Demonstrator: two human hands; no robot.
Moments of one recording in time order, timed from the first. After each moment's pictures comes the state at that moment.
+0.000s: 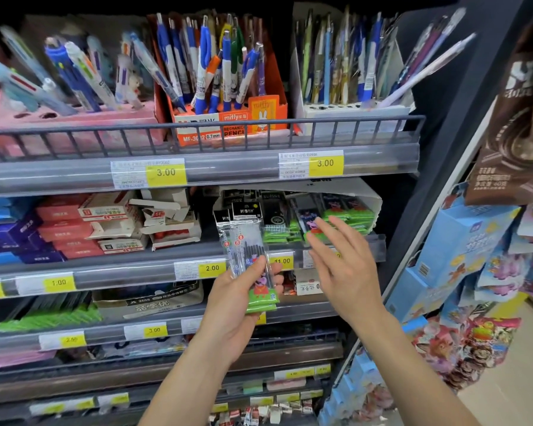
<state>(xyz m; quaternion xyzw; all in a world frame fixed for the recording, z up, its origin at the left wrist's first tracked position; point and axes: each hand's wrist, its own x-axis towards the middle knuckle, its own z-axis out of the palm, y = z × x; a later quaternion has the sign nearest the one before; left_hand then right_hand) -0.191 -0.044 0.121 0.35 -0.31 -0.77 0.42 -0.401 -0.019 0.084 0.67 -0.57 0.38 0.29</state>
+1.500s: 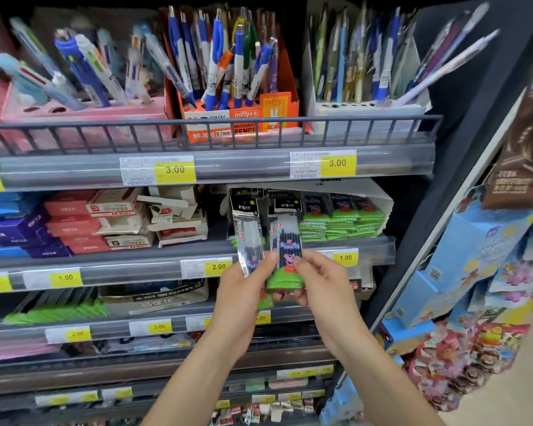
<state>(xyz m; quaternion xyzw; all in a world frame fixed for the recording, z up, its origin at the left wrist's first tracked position) -0.192 -0.052 0.112 0.37 -0.47 -0.67 0.43 -0.314 0.001 0.126 0.34 -0.58 0.62 -0.41</state>
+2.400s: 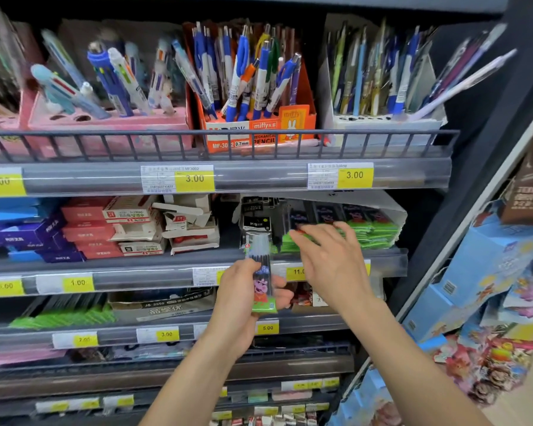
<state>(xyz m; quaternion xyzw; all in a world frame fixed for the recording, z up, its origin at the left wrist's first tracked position) -0.178 -0.068 0.130 0.42 -0.36 -0.72 0.42 -0.358 -0.057 0.122 0.68 -0.62 0.27 0.28</state>
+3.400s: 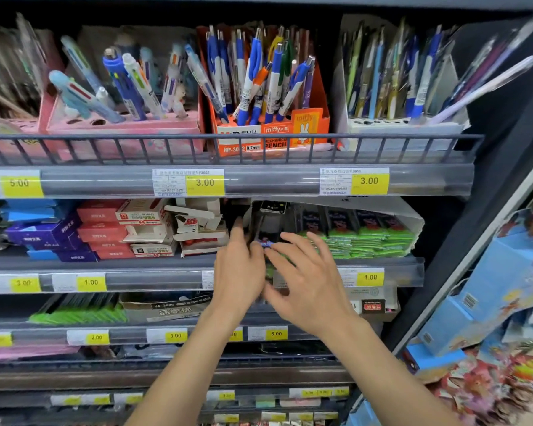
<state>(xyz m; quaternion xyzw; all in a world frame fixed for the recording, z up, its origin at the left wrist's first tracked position) -0.179 -0.119 0.134 0.55 -0.68 -0.27 0.40 -0.309 -0.064 0.107 0.74 -0.55 0.33 0.21</state>
